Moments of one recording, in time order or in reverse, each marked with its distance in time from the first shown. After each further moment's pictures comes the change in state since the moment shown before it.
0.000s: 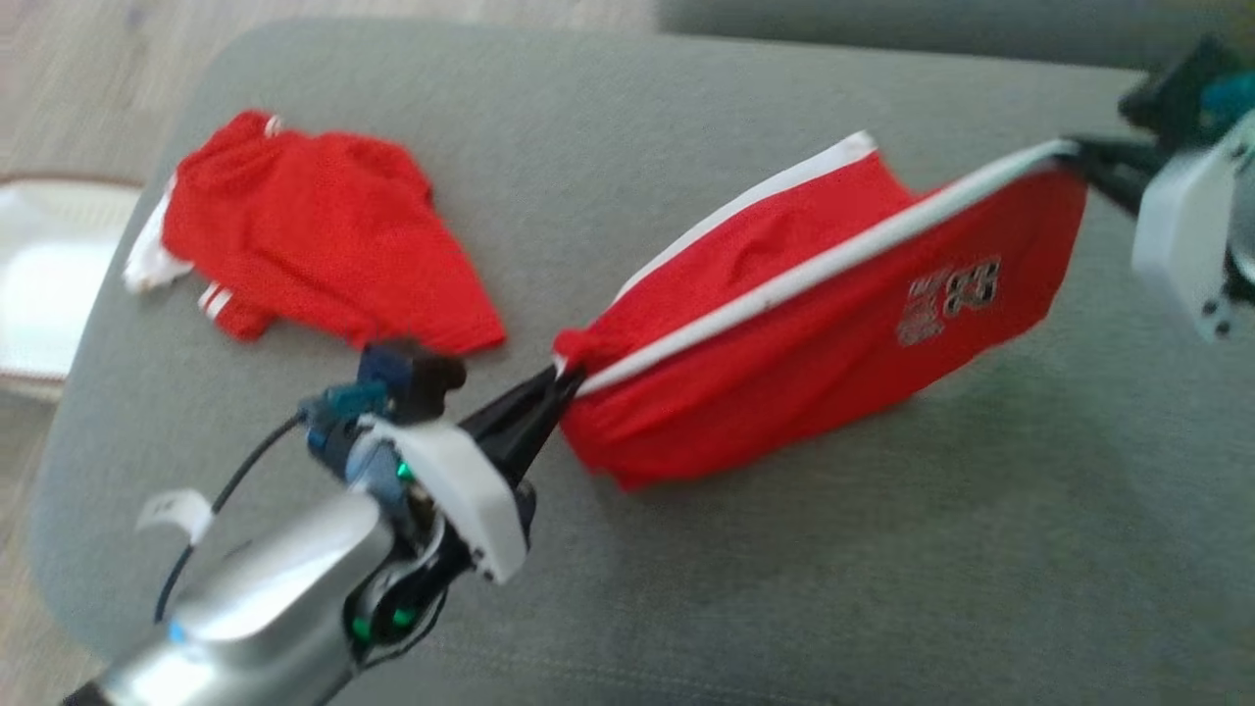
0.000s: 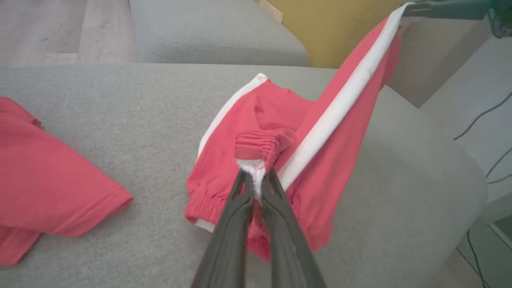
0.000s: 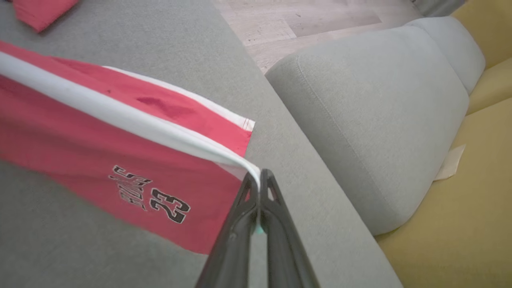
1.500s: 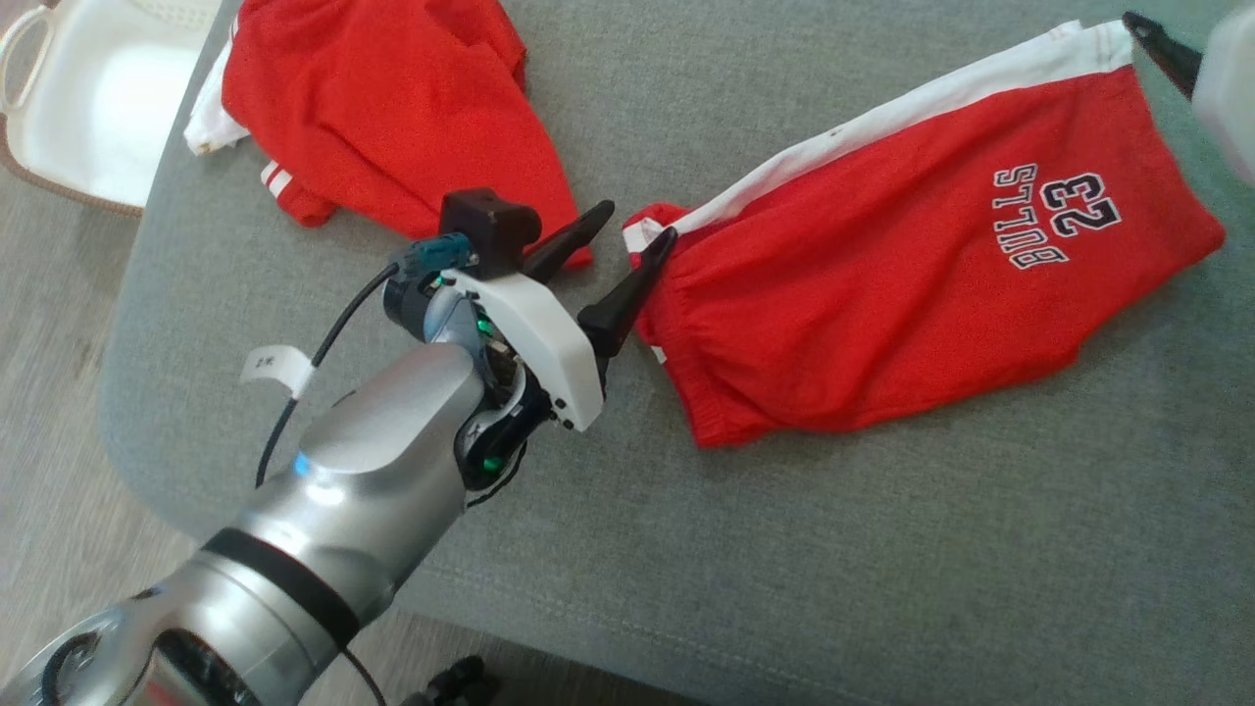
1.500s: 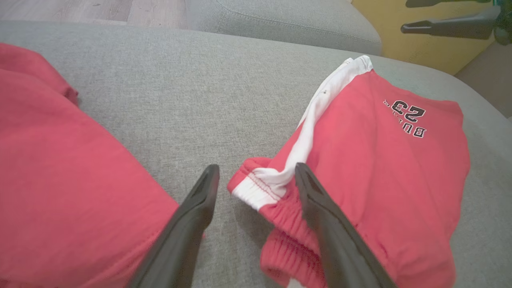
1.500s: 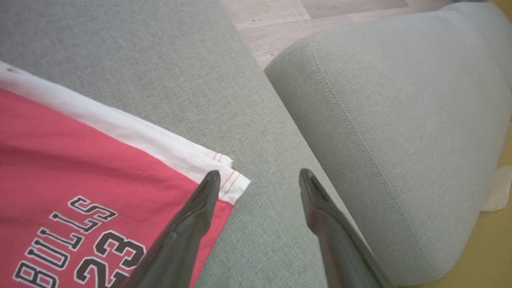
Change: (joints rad) left arm -0.295 -0.342 0.001 0.556 0.034 -0.181 -0.117; right arm -0.246 0.107 0.092 0.325 -0.090 0.000 -0.045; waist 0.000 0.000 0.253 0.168
